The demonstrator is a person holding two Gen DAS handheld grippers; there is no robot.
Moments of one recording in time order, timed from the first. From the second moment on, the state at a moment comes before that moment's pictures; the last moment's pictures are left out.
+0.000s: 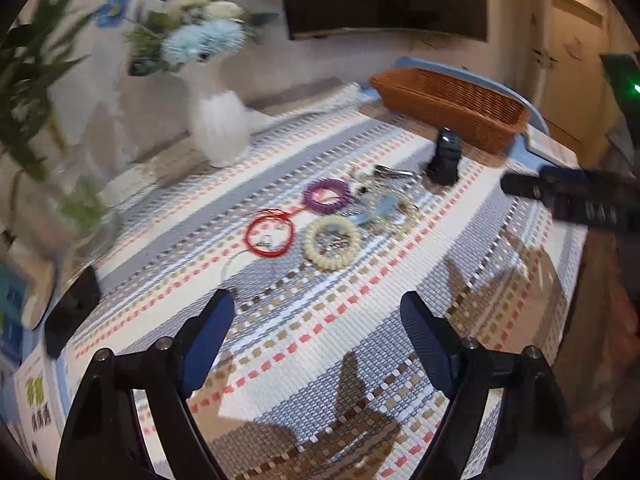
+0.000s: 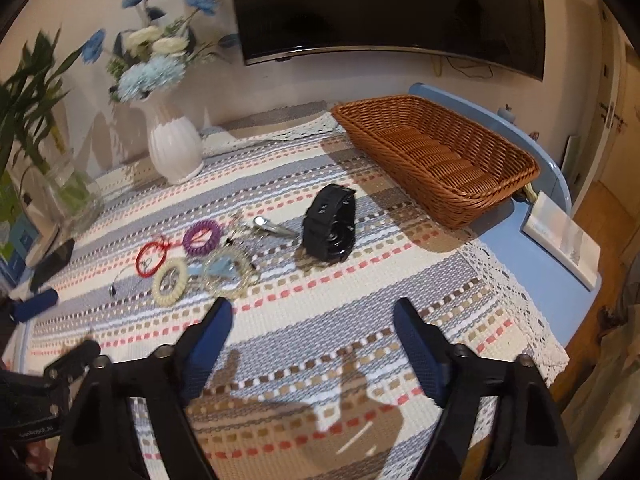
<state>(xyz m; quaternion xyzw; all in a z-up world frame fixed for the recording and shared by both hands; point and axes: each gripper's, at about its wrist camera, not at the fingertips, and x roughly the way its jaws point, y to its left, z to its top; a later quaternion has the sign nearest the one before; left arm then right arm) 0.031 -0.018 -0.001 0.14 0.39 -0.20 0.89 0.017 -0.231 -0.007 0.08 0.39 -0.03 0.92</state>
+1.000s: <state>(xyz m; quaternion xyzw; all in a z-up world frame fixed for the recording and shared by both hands) 0.097 -0.063 -0.052 0.15 0.46 -0.29 0.83 0.126 -0.239 -0.038 0.12 0.43 -0.01 0.90</state>
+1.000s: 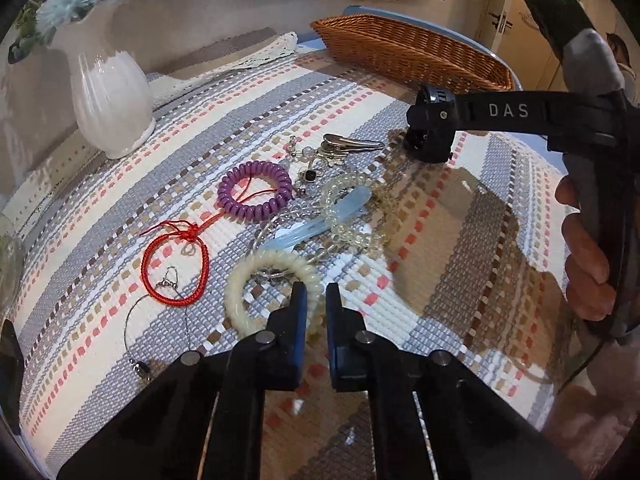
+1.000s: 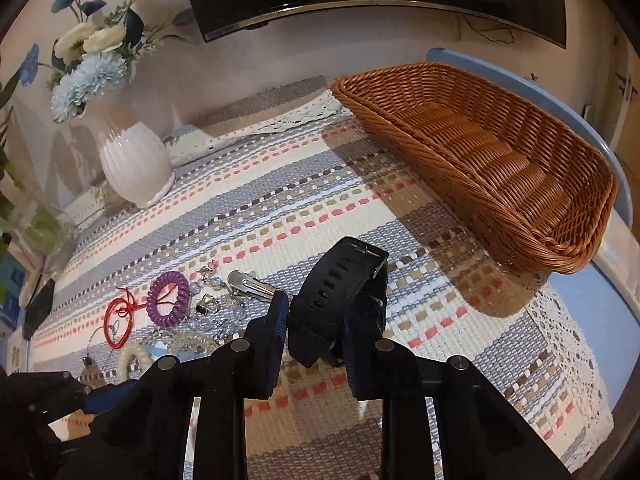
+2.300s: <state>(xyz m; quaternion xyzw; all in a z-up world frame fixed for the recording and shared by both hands) 0.254 -0.352 0.009 0.16 0.43 -0.41 0.79 0.166 -0.402 0.007 0.10 0.42 -0.07 0.90</state>
